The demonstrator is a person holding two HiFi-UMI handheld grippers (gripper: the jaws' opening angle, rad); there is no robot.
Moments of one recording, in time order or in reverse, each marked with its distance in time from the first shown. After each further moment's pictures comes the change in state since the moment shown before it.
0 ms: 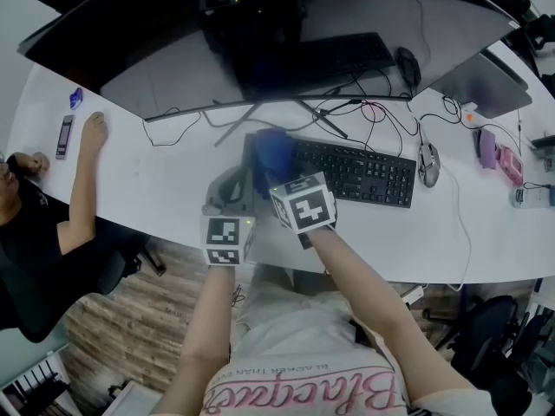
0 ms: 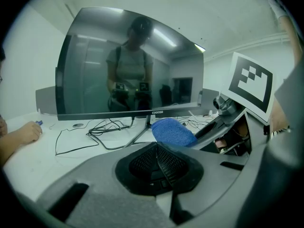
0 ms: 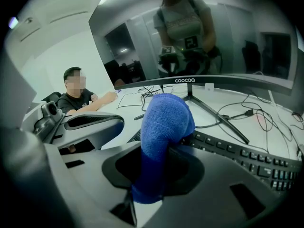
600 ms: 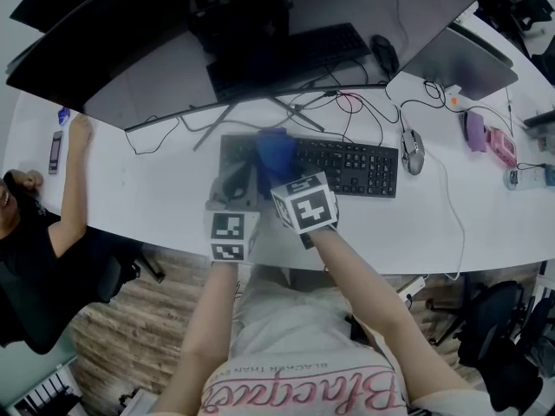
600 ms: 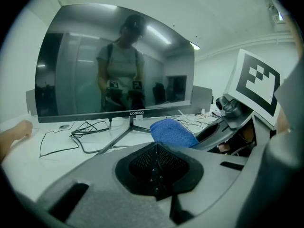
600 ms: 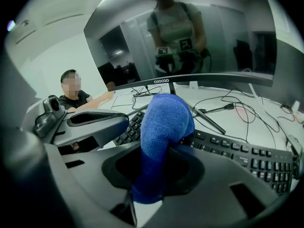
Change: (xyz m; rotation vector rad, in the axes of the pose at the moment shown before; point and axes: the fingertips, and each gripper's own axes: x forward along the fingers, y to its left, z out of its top) left arm 0.028 -0.058 0.003 0.029 0.033 -0.064; right arm -0.035 -0.044 -0.021 0.037 -0.015 -0.042
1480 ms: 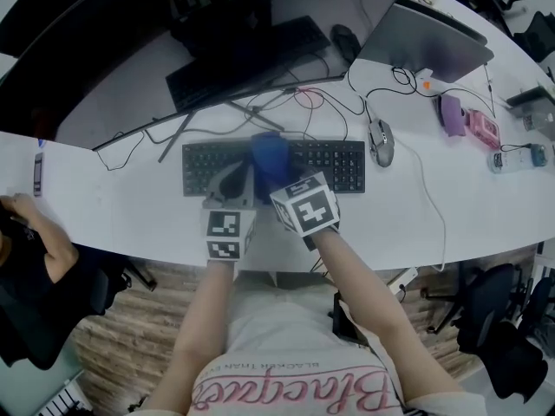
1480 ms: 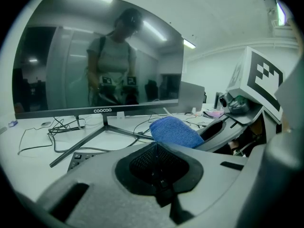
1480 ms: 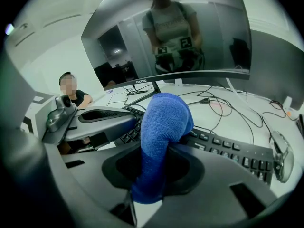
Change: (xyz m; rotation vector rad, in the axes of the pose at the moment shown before) left arm 0.047 -0.075 0.011 0.005 0.020 -0.086; right arm -0.046 -0.068 -0.027 0.008 0.024 -0.001
